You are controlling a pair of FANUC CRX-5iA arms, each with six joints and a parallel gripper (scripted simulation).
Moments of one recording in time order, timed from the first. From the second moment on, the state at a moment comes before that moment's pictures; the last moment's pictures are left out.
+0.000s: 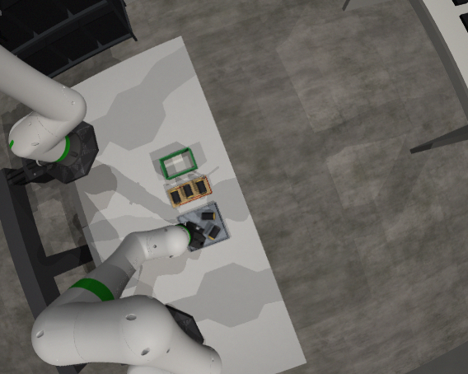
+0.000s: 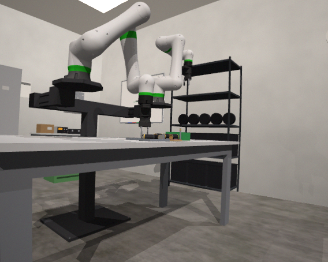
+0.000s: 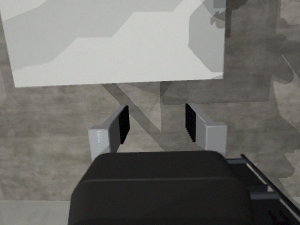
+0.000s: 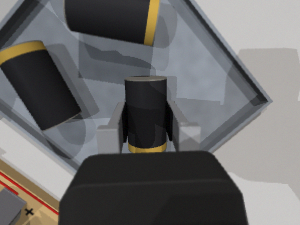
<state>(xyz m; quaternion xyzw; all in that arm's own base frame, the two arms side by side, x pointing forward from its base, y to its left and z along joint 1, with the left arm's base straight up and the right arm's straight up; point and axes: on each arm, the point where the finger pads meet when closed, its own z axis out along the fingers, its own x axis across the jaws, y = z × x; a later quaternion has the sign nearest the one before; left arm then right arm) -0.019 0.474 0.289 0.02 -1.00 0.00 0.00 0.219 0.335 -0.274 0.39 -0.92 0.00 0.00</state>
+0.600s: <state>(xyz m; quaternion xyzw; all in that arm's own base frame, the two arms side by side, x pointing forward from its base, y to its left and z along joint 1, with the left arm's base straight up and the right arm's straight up) -0.019 0.474 0.289 0.02 -1.00 0.00 0.00 0.219 0.335 -0.270 0.39 -0.92 0.00 0.00</state>
